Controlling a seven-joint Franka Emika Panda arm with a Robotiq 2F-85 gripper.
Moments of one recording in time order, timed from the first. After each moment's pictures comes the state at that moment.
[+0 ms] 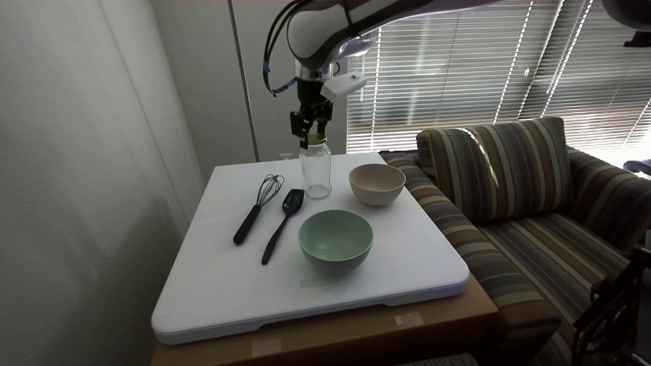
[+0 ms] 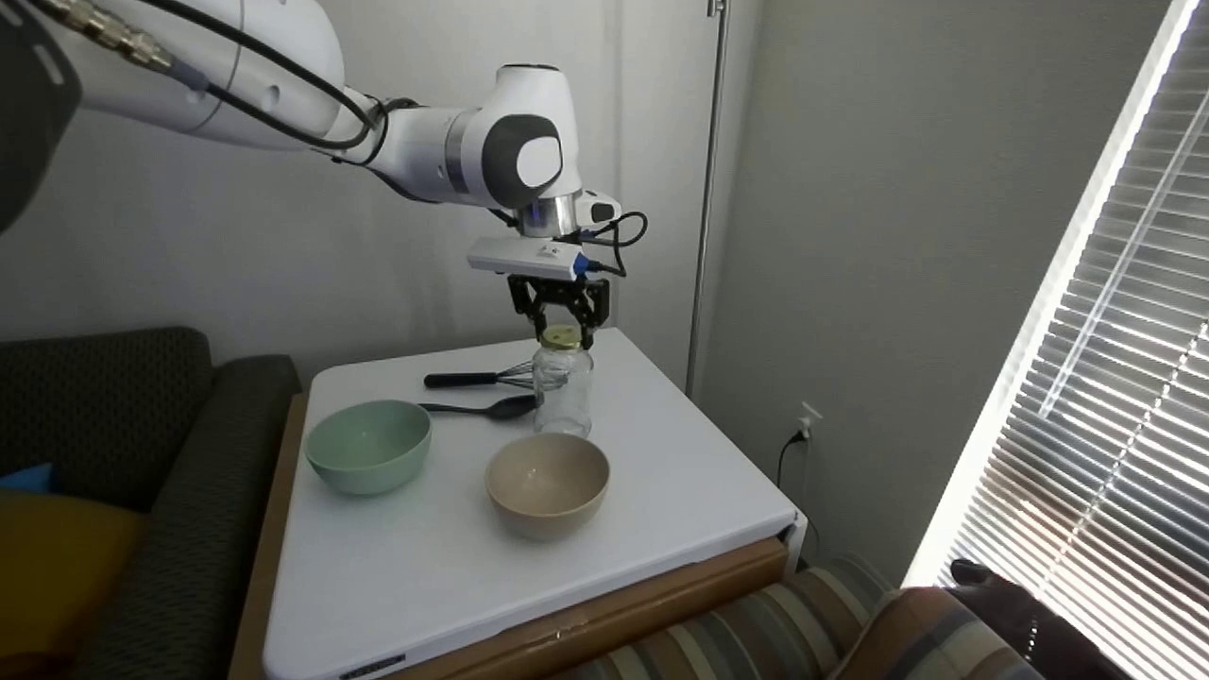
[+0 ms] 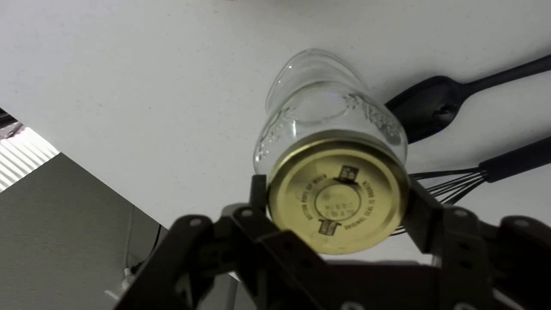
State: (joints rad) arm 0.07 1.22 0.01 -0.70 -0.07 2.07 -0.13
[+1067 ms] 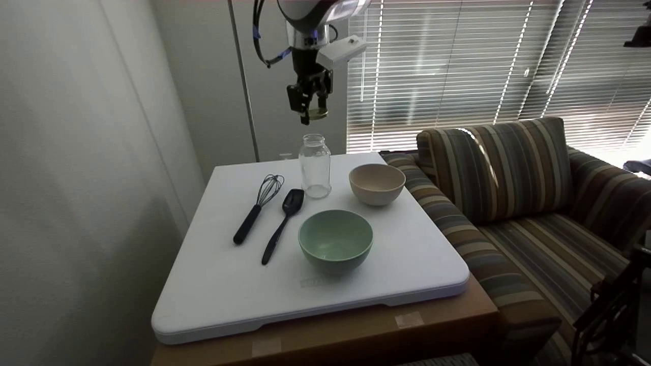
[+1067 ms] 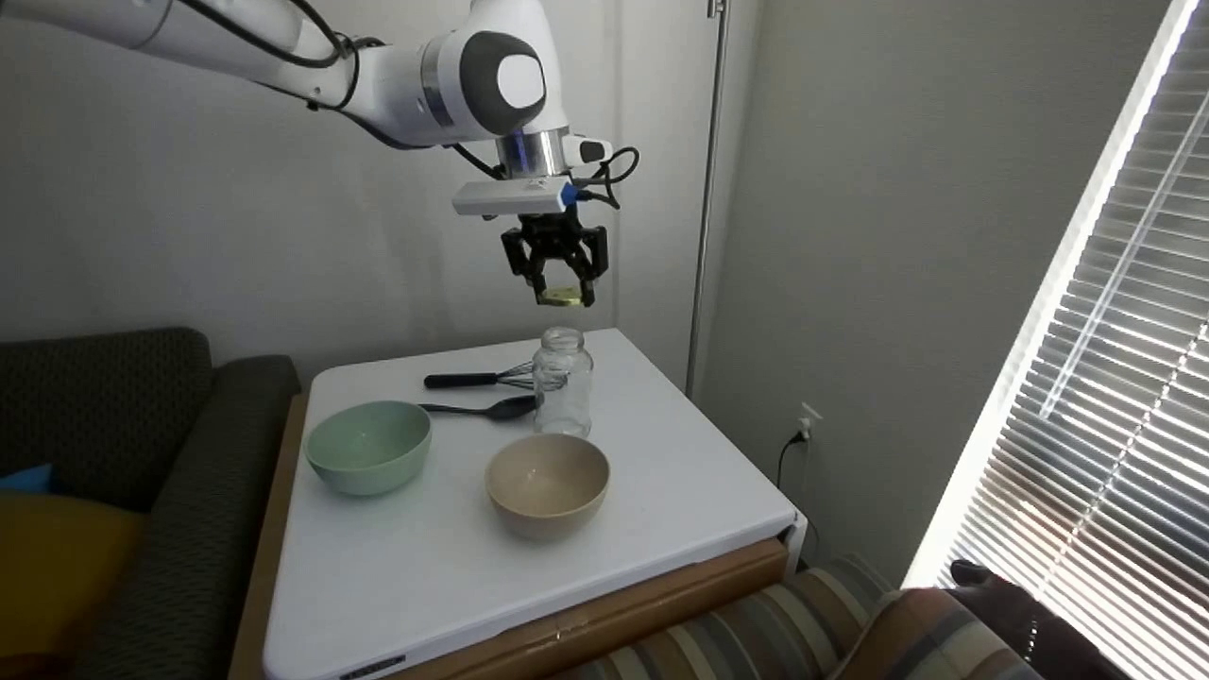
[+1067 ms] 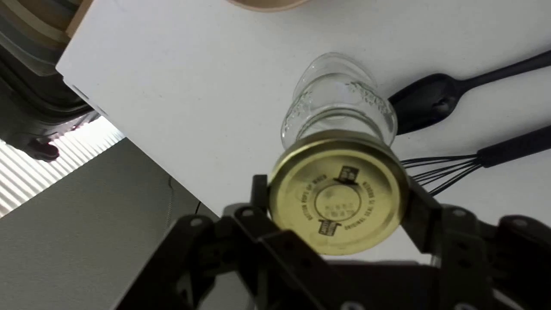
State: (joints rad) arm 0.11 1.12 -0.03 -0.71 -0.13 1.95 -0.08
